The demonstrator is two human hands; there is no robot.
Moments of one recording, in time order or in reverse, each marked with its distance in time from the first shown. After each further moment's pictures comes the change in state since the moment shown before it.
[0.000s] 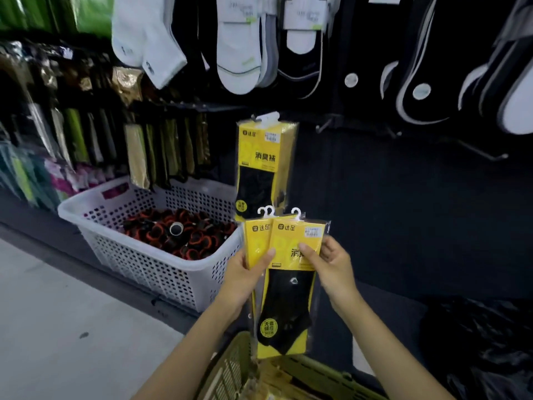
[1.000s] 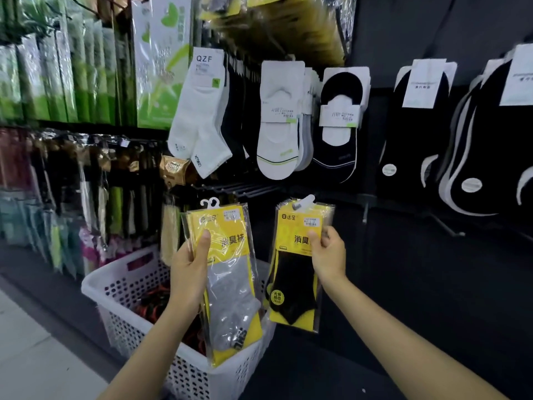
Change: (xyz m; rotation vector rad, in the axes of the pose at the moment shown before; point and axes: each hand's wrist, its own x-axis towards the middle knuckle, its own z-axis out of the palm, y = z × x) left_hand 0.086 0.127 -0.116 0.179 0.534 0.473; right_hand 0.170 -0.058 0.107 -0.251 0.162 -0.282
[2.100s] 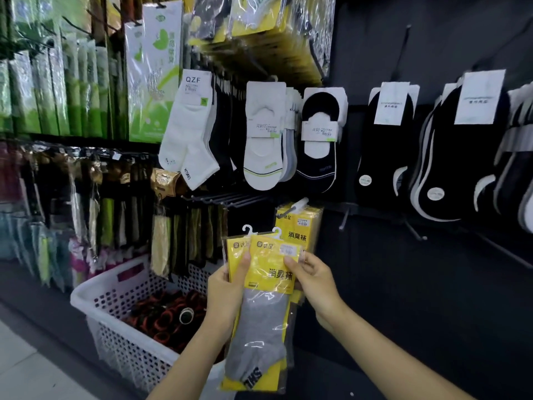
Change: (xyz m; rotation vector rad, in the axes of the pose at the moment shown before) left_hand -0.045 0.008 0.055 -0.305 -0.225 -0.233; right_hand -0.061 -0.037 -0.034 0.281 -0.293 0.219
